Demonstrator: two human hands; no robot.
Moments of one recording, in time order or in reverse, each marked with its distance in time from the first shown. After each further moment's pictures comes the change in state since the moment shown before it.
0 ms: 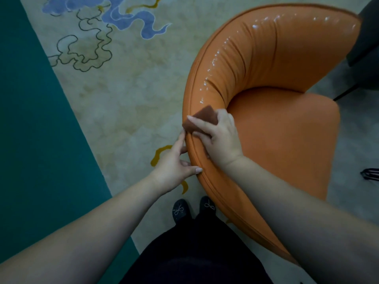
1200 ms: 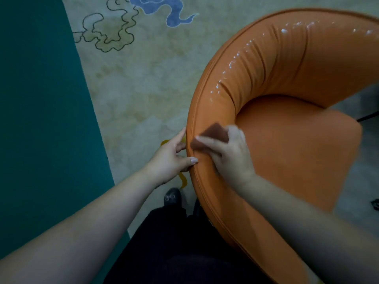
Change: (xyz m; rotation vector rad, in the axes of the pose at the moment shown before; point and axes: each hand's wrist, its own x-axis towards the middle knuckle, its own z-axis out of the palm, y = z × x) left_hand 0.008 0.018 0.003 -0.187 0.135 -0.113; right_hand -0.008 0.024 -0.022 0.072 -0.191 -0.205
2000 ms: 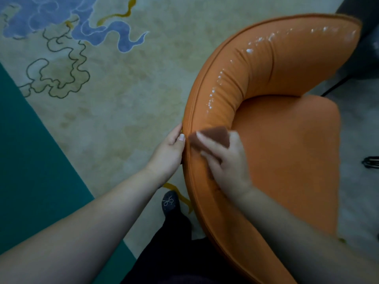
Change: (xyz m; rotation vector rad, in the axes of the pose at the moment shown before) left_hand 0.122 0.091 -0.036 0.181 -0.112 0.026; right_hand 0.081 0.019 0.021 0.082 0.391 0.291
